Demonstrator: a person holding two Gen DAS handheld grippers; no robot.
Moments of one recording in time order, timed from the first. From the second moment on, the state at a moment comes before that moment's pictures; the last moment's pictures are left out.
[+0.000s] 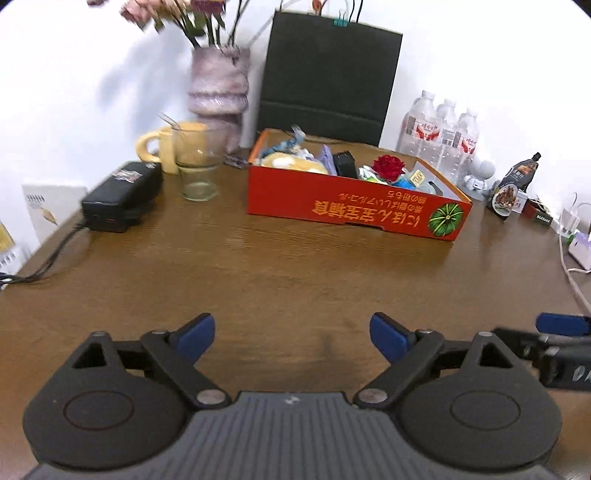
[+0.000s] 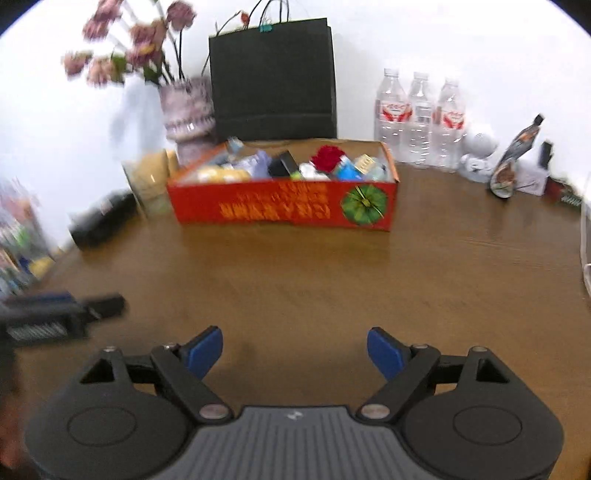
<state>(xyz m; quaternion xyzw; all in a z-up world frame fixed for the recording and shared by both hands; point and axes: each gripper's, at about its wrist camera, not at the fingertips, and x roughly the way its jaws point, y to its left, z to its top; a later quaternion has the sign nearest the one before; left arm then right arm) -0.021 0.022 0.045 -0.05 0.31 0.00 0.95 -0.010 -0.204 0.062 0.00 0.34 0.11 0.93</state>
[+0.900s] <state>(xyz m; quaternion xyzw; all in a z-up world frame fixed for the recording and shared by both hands) -0.013 -0.008 0.001 0.03 0.33 0.02 0.94 -0.019 -0.191 0.012 -0.03 0.33 0.06 0.94</state>
